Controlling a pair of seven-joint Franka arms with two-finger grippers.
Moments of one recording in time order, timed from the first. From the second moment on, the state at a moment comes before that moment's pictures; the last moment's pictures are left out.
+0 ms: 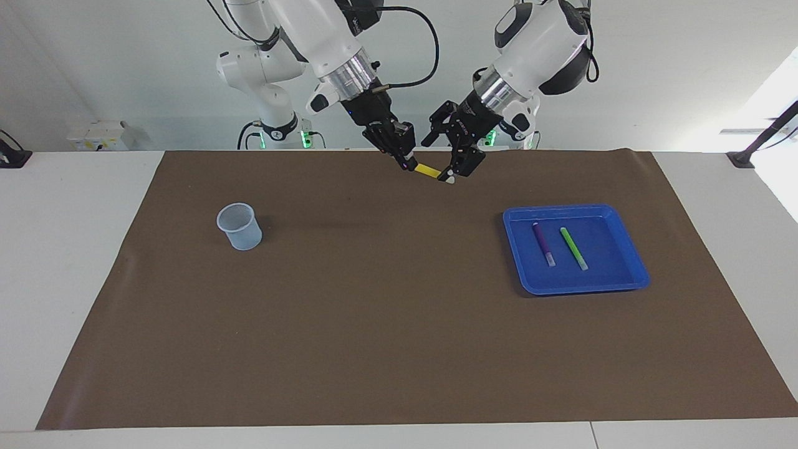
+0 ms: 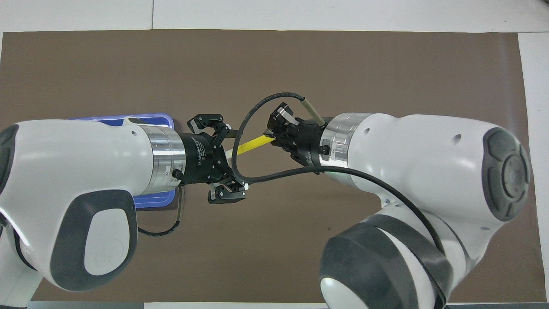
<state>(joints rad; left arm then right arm) -0.03 -0.15 -0.49 -1.95 -0.66 2.14 -2.08 0.27 -0.04 0.26 -1.81 0.43 2.26 1.13</state>
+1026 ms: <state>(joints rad) -0.08 -0.15 -0.49 -1.99 -0.67 2.30 -2.05 0.27 -0.04 0.26 -1.81 0.43 2.26 1.13</state>
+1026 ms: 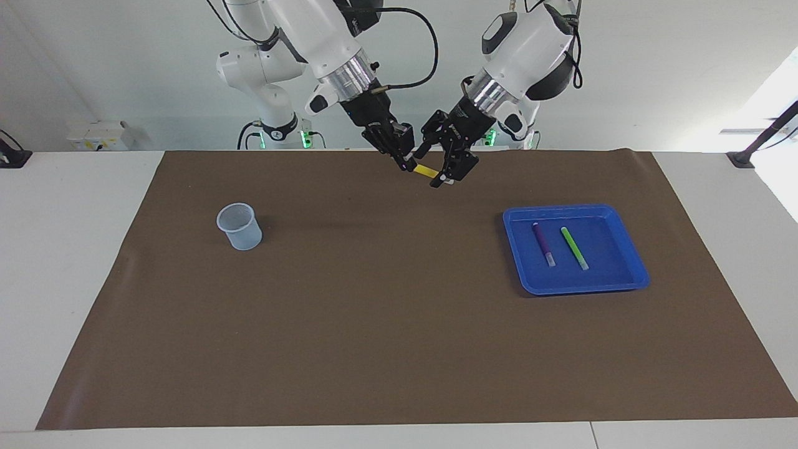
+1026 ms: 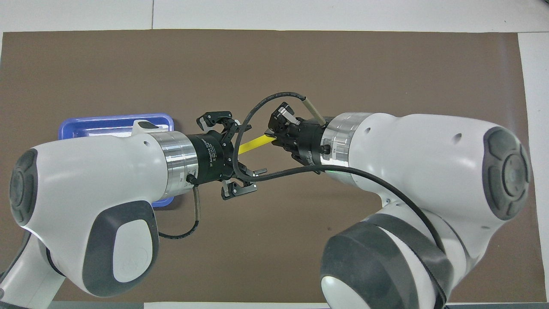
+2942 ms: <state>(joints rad) -0.04 -0.15 -0.48 -1.97 -0.67 2.30 -1.98 0.27 -0.04 0.25 -1.81 0.43 2.26 1.13</state>
